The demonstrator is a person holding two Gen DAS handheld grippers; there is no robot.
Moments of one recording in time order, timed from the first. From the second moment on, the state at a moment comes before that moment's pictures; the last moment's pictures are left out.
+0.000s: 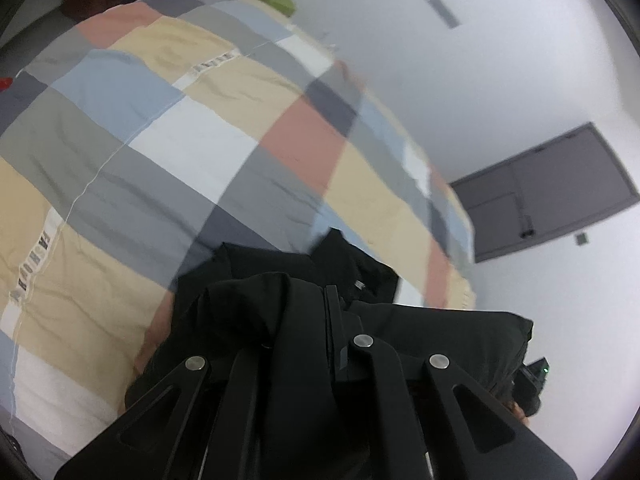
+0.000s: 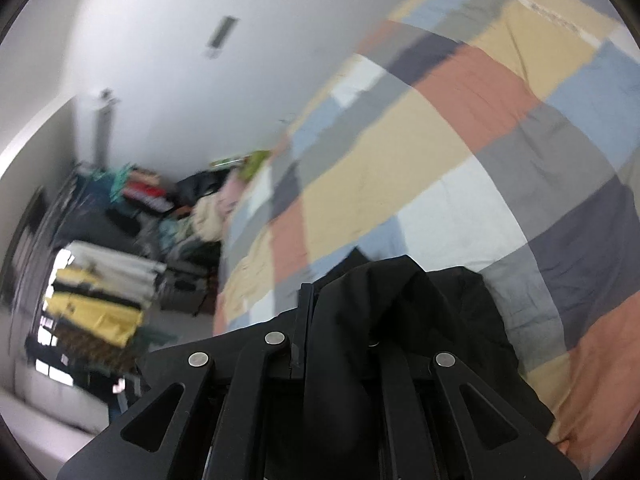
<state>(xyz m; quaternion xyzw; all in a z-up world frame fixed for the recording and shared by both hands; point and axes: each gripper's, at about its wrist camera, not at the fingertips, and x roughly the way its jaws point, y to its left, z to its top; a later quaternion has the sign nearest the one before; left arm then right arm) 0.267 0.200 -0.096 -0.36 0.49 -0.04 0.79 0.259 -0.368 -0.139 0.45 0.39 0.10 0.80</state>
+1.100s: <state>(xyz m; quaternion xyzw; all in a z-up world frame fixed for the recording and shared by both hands) 0.428 0.164 -0.267 -0.29 0.62 0.04 0.73 0.377 -0.373 -0.264 0.46 0.50 0.04 0.74</state>
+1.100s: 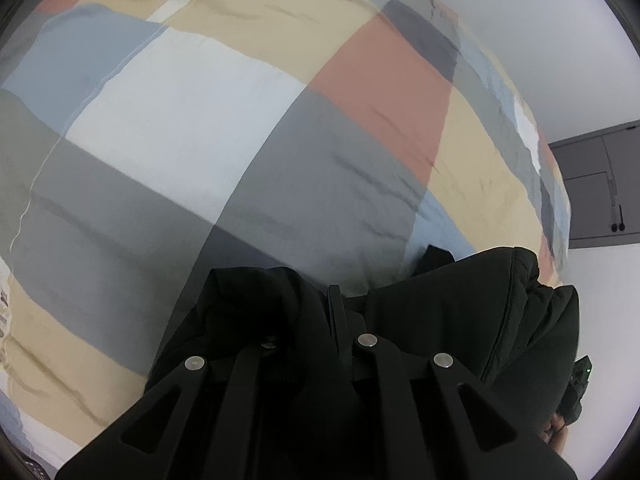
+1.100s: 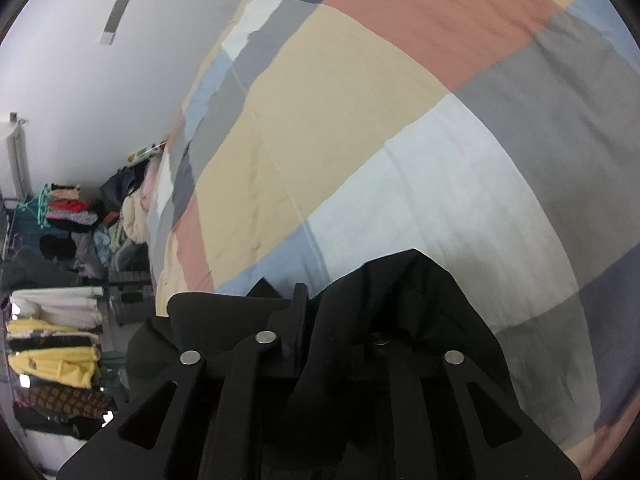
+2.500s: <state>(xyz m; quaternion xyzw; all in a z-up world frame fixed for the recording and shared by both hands) 0.379 -0.024 -0.237 -0.03 0.45 -0.05 0.89 0.363 -0.172 -0.244 0.08 0.40 0.09 0.91</state>
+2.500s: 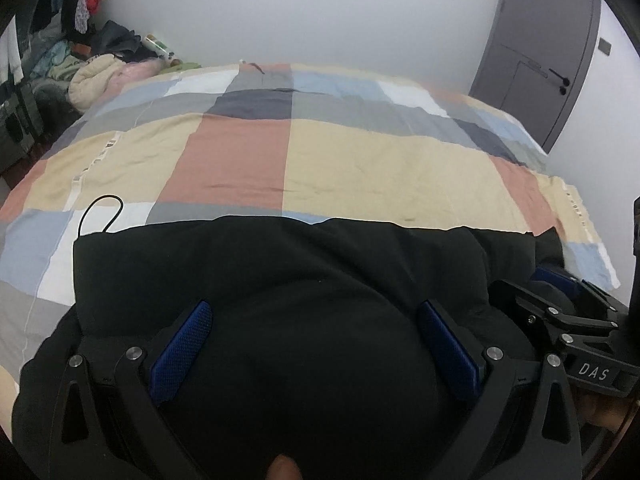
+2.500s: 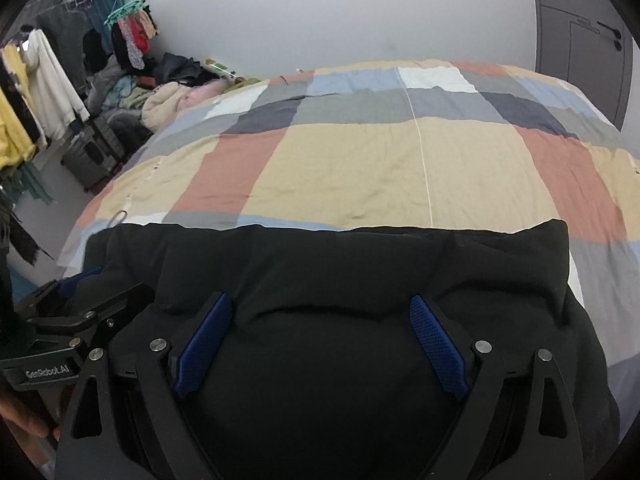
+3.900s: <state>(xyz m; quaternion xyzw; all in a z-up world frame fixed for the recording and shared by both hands) 0.271 0.090 -0.257 -0.08 0.40 0.01 0.91 0.256 -0.224 -0.260 0.08 0.36 0.11 0.92</state>
